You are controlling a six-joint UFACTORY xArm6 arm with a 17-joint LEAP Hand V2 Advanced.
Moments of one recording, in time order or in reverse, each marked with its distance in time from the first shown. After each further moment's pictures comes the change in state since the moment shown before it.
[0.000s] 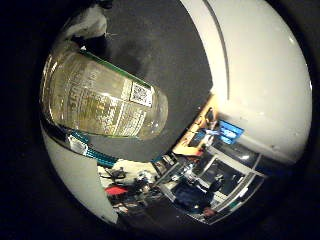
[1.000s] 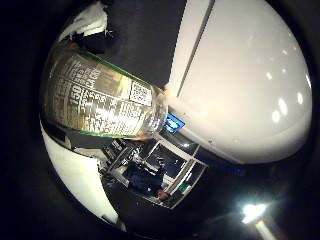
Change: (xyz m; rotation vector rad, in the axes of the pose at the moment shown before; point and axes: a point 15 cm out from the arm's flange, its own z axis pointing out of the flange) arm -0.054 -0.040 0.027 -0.229 0.459 -0.093
